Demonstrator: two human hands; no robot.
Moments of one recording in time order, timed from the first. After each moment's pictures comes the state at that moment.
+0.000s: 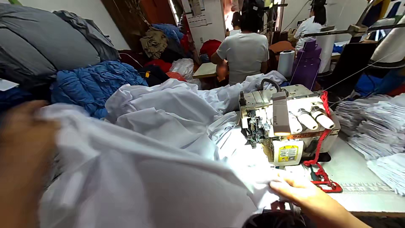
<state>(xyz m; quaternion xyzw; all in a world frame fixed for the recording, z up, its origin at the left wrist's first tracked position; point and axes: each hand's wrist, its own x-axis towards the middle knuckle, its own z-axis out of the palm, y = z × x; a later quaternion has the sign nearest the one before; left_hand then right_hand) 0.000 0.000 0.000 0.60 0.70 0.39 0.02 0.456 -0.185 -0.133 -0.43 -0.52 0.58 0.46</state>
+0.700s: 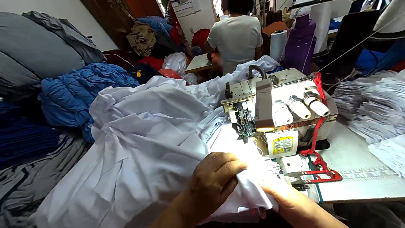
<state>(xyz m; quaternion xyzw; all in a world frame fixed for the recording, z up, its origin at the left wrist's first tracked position) 0.240 -0.083 -0.122 0.91 0.12 0.39 -0.01 0.434 -0.183 -0.171 -0.32 -0.40 0.70 0.51</state>
